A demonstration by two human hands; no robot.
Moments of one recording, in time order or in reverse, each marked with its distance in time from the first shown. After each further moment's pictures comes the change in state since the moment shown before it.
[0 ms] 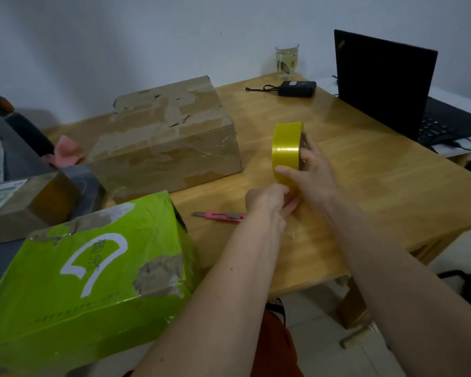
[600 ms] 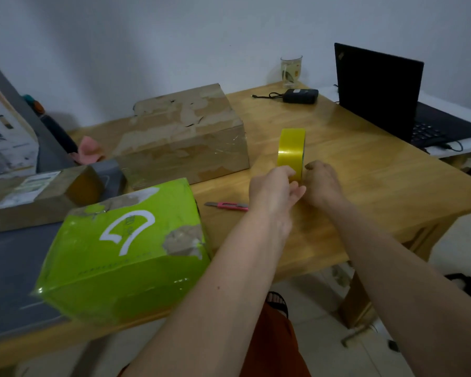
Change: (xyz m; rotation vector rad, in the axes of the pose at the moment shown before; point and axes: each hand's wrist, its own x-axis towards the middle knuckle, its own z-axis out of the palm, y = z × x) left_hand -0.094 0.018 -0.017 -0.060 -0.093 0.112; right_hand -0.040 -0.028 -0.008 -0.519 -0.014 0.304
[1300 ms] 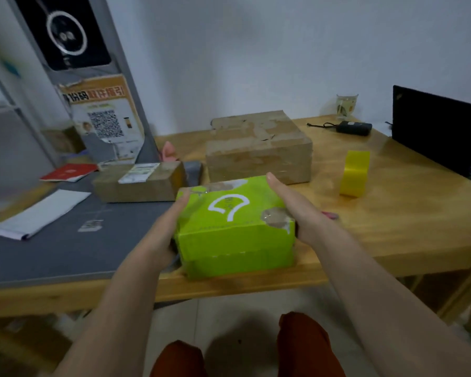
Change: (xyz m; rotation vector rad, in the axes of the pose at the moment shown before) left_hand -0.066 0.086 -0.275 0.294 0.105 0.189; right_hand -0.140 -0.150 0.046 0.781 -0.634 -0.035
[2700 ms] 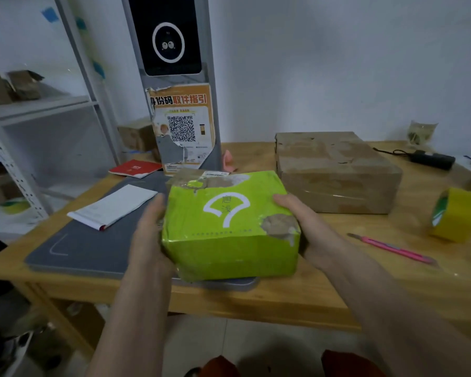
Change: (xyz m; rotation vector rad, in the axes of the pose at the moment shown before) left_hand -0.012 0.031 -0.124 -0.566 0.352 0.141; right_hand 0.025 -0.016 0.137 0.235 -0.218 0.030
